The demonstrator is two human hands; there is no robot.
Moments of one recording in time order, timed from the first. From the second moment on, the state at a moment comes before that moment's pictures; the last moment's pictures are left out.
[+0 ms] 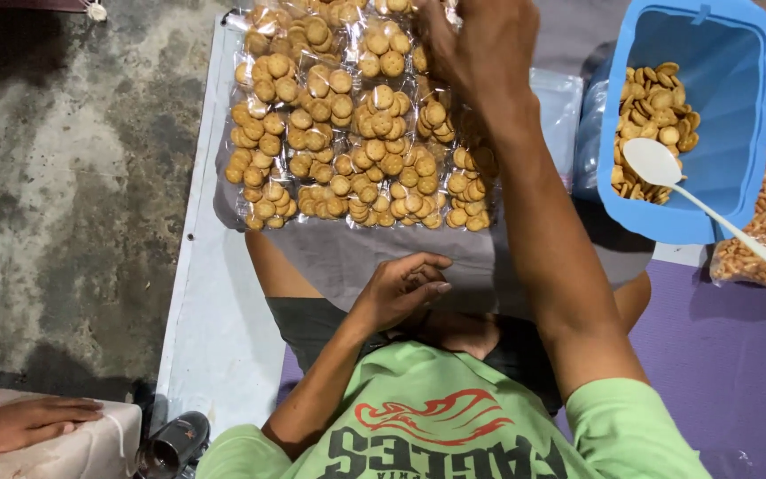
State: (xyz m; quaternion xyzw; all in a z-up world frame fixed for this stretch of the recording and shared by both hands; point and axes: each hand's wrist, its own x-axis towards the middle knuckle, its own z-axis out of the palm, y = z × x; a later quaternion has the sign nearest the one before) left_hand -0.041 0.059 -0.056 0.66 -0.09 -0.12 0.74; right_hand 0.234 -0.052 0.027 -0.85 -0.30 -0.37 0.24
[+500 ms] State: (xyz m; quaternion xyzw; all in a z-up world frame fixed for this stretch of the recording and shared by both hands) left_hand -0.026 0.012 -0.045 0.69 -0.13 -0.18 0.69; right_hand 0.008 -0.201 -0.030 -0.92 -0.08 -0.26 0.28
